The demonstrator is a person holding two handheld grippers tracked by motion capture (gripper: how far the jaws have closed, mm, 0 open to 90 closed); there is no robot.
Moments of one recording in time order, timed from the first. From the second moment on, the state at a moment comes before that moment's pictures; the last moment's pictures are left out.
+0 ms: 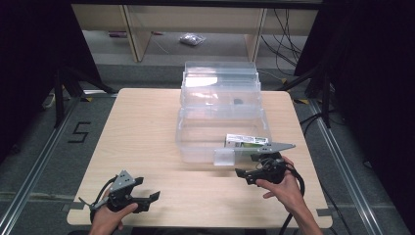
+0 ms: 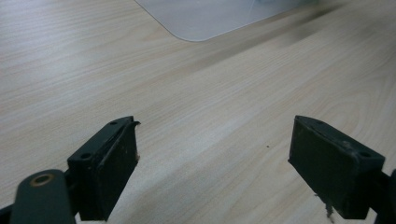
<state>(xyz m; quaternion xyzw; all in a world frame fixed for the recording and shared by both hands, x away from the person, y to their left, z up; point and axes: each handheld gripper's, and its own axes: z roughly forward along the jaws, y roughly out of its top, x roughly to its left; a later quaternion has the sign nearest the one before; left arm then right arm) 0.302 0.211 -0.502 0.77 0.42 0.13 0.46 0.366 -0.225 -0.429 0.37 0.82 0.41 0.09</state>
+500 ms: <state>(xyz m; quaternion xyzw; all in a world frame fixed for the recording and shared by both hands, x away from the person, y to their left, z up) 0.302 0.211 -0.502 0.77 0.42 0.13 0.46 0.356 -0.229 -0.441 0.38 0.82 0.42 0.08</state>
